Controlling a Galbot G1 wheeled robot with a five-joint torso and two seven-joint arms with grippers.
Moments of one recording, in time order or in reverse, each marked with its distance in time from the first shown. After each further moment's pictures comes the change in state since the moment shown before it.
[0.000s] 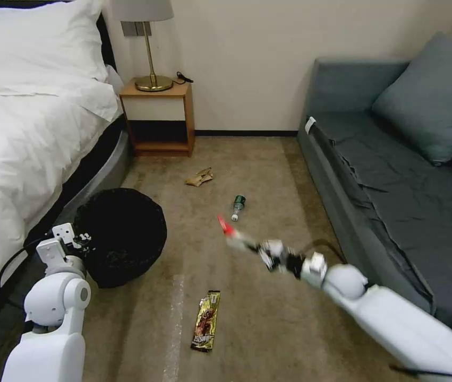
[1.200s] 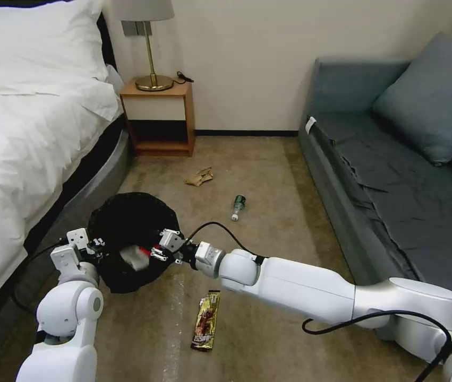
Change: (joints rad) left arm 0.049 -0.042 0.028 -0.072 0.034 0.006 0.011; right arm 0.341 0.365 -0.533 -0.205 0.012 -0.110 0.361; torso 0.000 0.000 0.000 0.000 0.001
